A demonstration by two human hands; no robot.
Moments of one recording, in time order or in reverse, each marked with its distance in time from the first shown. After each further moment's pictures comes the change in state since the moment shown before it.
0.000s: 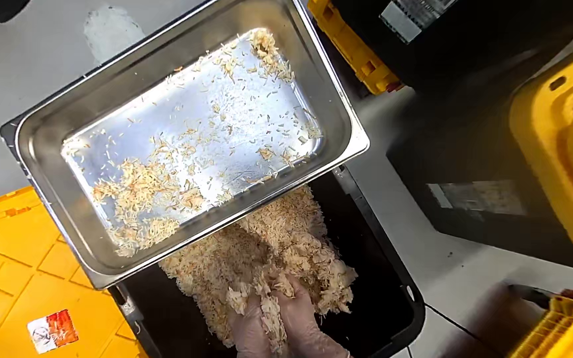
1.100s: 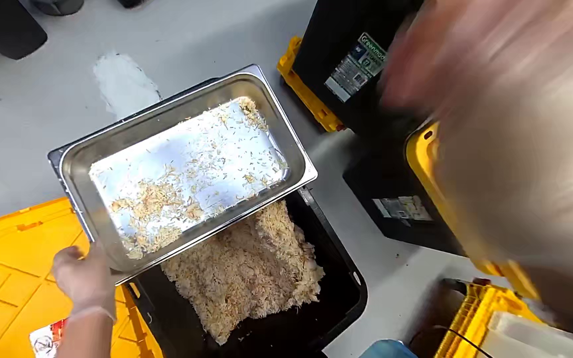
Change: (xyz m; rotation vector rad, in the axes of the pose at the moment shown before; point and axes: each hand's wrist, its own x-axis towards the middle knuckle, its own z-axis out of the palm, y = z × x) left_hand 0.096 0.239 -0.139 0.616 0.357 0.605; right_hand -0.063 -0.313 -0.166 -0.410 0.180 -1.139
